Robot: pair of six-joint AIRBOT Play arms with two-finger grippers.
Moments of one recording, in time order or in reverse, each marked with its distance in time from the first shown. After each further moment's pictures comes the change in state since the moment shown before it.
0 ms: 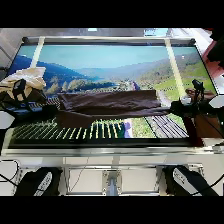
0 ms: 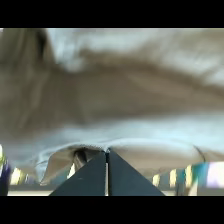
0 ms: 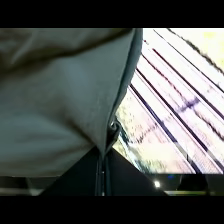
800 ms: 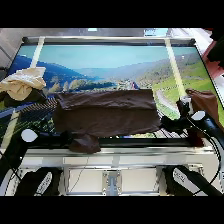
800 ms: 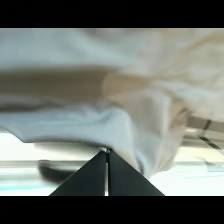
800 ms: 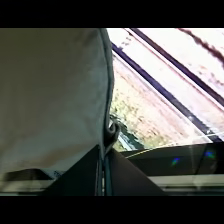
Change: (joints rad) left arm 0.000 0.009 -0.407 -0.178 -0.059 -0.029; right arm -0.005 -0.075 -0.285 0.054 -0.121 0.049
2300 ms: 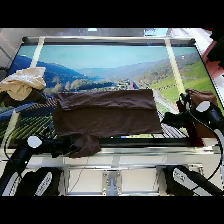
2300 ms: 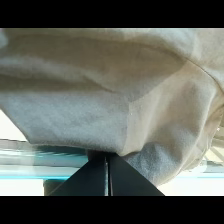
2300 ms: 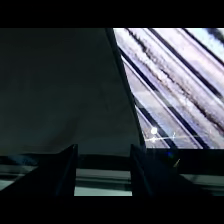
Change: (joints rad) left arm 0.000 0.000 -0.169 -0.049 0.047 -0.053; right arm 0.000 -0.059 0.138 -0.075 0.124 -0.089
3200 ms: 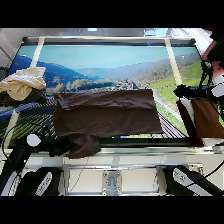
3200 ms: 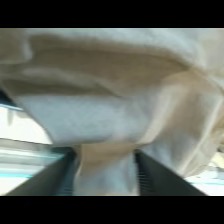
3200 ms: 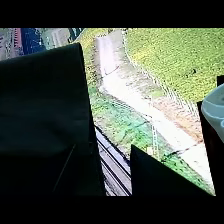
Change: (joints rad) left arm 0.000 0.000 0.034 0.061 -0.012 -0.038; right arm 0.002 0.000 0.312 -0.033 -0.255 -0.080
